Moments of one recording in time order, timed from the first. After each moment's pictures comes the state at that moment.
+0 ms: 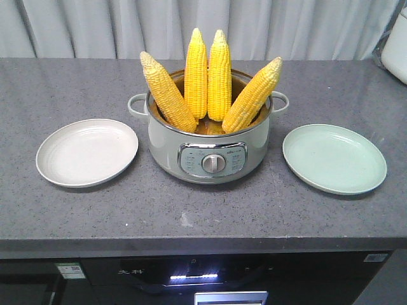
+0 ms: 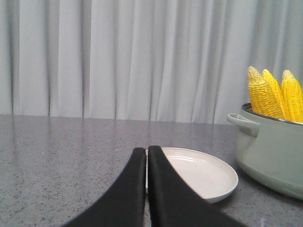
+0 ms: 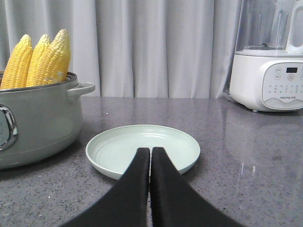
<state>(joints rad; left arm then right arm) 0.02 -0.01 0.03 0.08 -0.08 -0.17 0.00 -0.01 0.03 0.03 0.01 -0.04</state>
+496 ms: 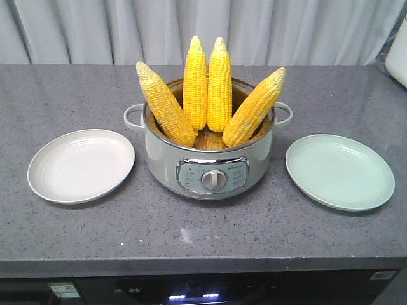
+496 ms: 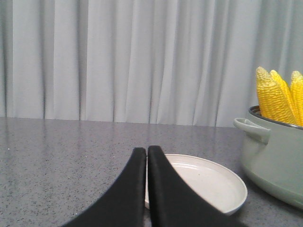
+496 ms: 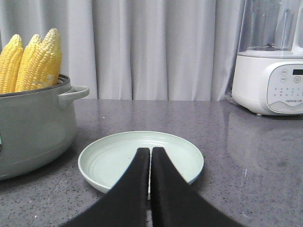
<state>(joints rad) 0.02 -0.01 0.03 0.08 -0.08 -0.17 0.00 -0.01 0.03 0.03 0.01 -0.04</state>
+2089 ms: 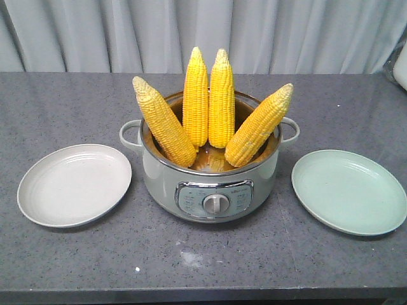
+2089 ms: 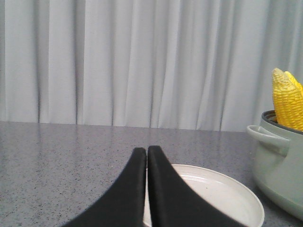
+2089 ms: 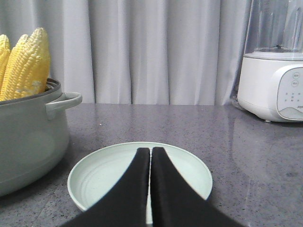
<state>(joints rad) 0.02 -0.01 0.03 0.08 -0.08 -0.17 0.00 -0.01 0.03 0.03 0.01 -0.04</state>
